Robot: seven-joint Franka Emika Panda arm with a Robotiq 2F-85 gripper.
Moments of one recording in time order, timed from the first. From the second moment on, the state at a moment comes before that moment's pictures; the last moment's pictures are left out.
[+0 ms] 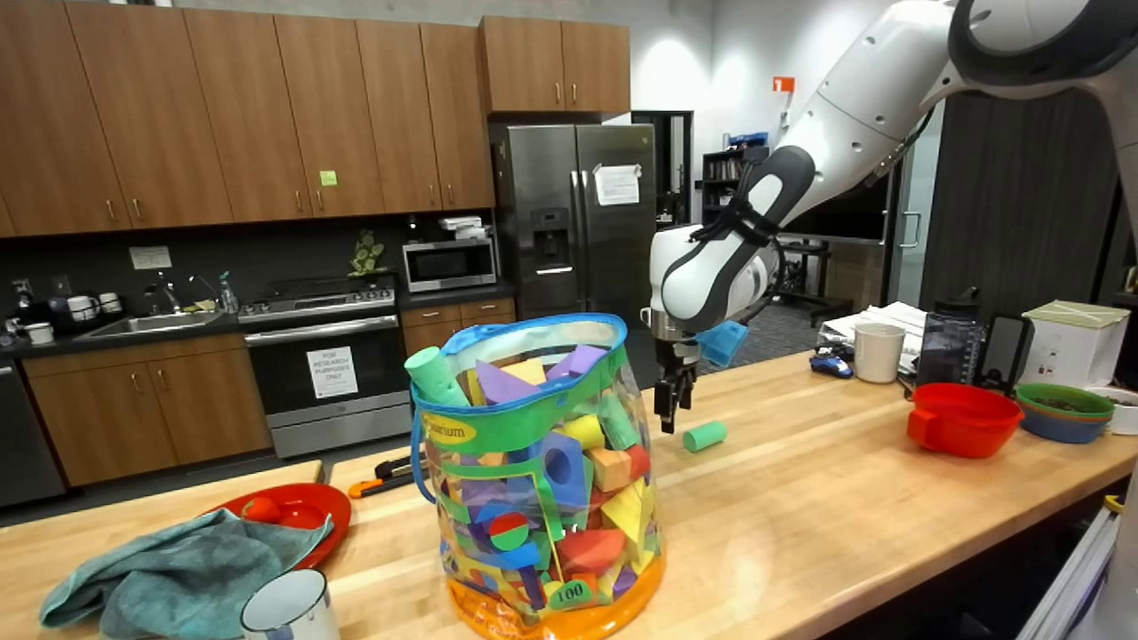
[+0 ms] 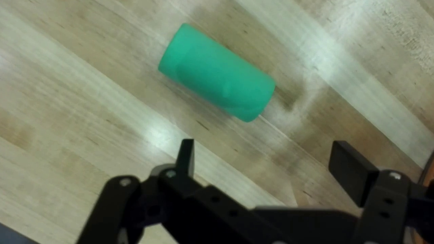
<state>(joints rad) 0.04 0.29 0.10 -2.18 -0.08 2.52 -0.25</state>
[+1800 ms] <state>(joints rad) 0.05 0.39 0.05 -2.13 -0.12 2.43 -0.15</state>
